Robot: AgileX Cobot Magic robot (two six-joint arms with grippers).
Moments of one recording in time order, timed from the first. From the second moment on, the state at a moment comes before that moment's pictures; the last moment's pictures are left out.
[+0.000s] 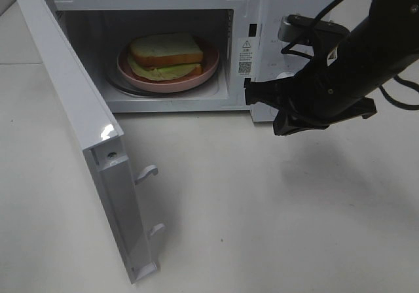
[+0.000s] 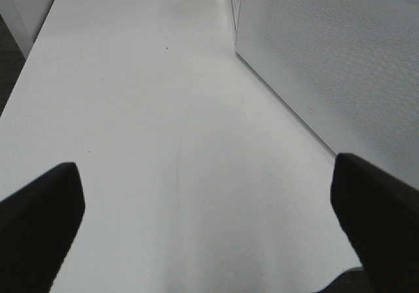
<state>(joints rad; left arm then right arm) 0.01 0.00 -0.52 -0.06 1.08 0.02 0.47 1.59 -0.94 0.11 0.45 0.30</state>
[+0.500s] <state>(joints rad) 0.01 0.00 -0.52 -0.06 1.08 0.02 0.47 1.59 -1.02 0.07 0.68 -0.39</state>
